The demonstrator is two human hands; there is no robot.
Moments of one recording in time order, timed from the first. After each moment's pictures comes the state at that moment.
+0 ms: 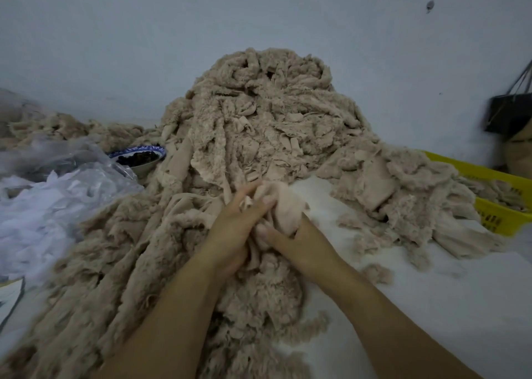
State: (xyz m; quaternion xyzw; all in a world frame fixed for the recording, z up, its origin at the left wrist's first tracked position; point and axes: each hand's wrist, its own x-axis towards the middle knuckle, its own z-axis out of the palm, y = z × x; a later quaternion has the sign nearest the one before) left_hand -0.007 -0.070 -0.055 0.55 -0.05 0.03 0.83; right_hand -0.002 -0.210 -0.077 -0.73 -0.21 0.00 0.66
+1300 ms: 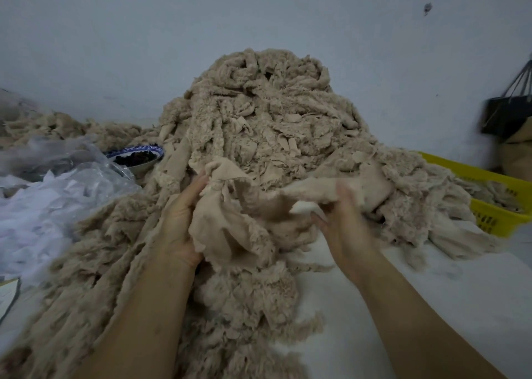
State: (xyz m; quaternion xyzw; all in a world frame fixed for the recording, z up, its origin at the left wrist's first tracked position) left_hand -0.002 -0.020 -0.043 0.34 0.00 -0.01 0.94; right_hand 0.020 -0.252 -0.063 -0.60 -0.03 0.00 0.80
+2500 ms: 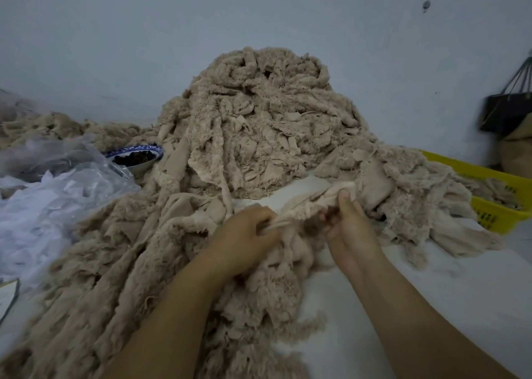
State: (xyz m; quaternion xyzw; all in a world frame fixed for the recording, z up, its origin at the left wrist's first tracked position) left_hand -0.009 -0.067 -0.058 0.91 -0.16 0.11 0.37; right_hand 0.023 -0.246 -0.068 -0.39 0.06 -0.04 0.92
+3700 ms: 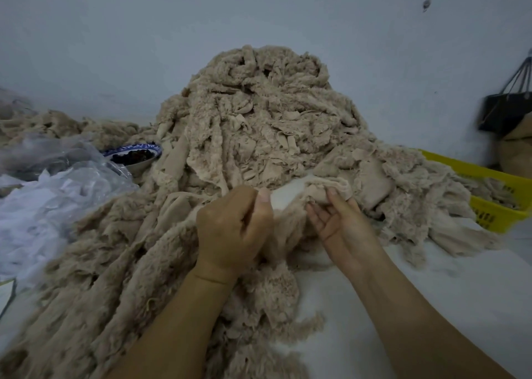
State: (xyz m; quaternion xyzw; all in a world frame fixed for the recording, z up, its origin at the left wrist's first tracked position) left_hand -0.032 -0.082 -0.043 0.76 -0.19 0.54 0.31; right_hand 0.022 -0.250 -0.067 -0.35 -0.02 0.02 0.94
